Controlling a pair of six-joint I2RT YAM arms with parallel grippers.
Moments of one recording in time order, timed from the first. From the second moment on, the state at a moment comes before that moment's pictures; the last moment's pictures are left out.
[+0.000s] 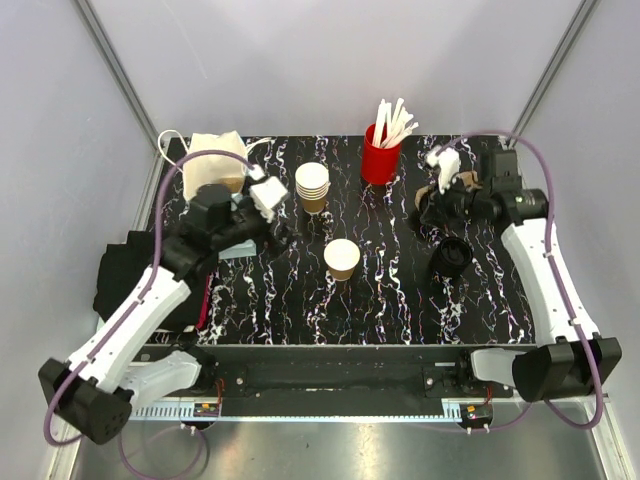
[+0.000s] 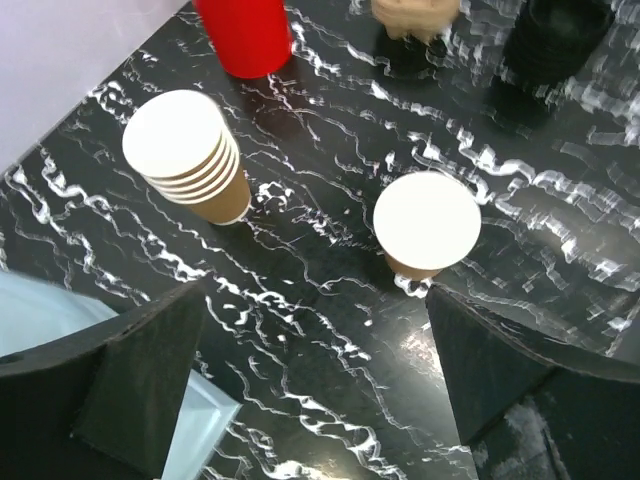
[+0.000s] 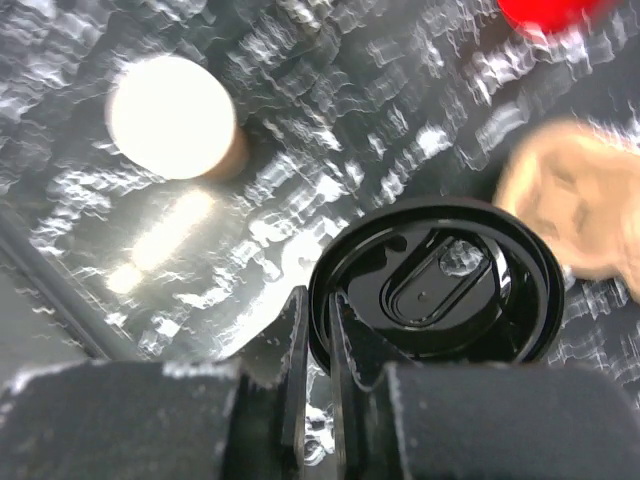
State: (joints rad) left arm -0.44 1.01 1.01 -0.35 0.39 0.24; right arm 0.10 1.25 1.29 -0.89 -0.48 -0.46
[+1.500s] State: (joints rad) left arm -0.70 1.25 1.26 -0.28 0.33 0.41; right arm 0.28 1.72 1.75 -1.19 -1.46 -0.38
